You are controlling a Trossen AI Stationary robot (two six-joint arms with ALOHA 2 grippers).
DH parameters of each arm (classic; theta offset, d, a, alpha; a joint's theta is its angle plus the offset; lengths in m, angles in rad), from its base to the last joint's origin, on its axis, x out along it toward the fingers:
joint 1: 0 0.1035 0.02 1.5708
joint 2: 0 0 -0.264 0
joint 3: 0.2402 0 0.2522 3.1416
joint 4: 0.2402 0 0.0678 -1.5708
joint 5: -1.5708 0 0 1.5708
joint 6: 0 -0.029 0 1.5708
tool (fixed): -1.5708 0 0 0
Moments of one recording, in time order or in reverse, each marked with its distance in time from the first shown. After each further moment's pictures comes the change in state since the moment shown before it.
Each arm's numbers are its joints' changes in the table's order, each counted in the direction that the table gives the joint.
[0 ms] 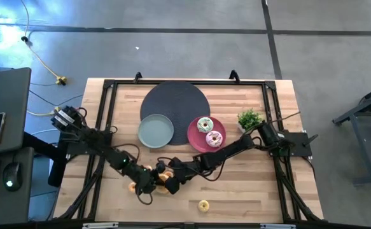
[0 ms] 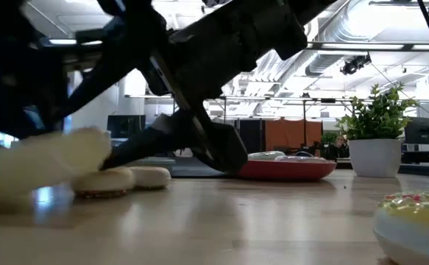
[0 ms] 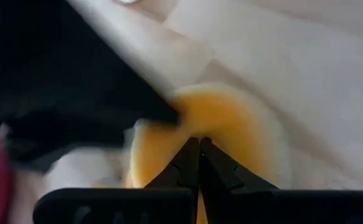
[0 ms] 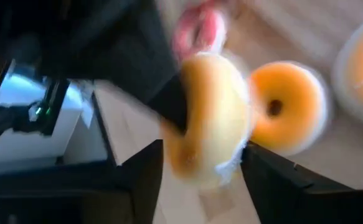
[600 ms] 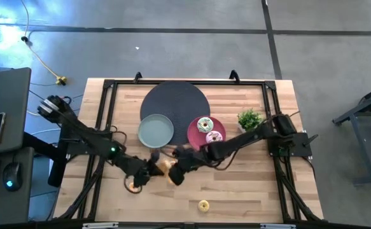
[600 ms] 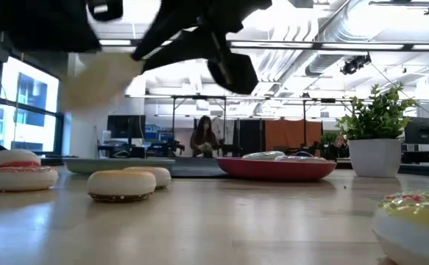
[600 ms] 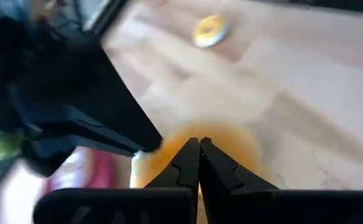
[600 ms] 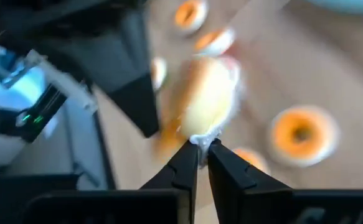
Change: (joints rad) left arm 0.029 0.313 -0.001 0.131 -0.106 -0.105; right arm -0.038 0.230 0.002 0.284 0.180 0.209
